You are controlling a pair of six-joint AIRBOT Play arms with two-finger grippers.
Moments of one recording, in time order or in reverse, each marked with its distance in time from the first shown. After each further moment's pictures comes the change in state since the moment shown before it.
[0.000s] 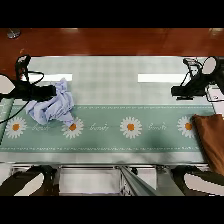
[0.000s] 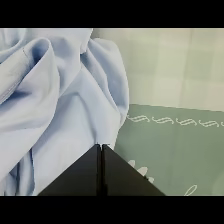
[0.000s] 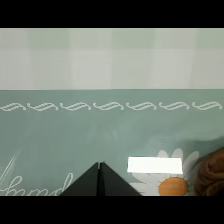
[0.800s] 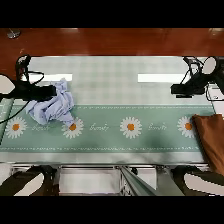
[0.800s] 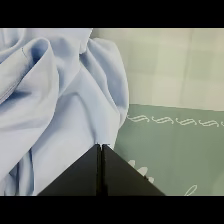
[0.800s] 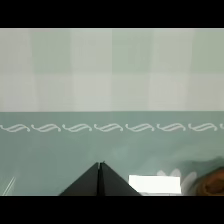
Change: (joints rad) left arm -0.002 -0.001 0.000 0.000 0.003 0.000; right arm 0.000 0.000 0.000 0.000 -0.080 0.000
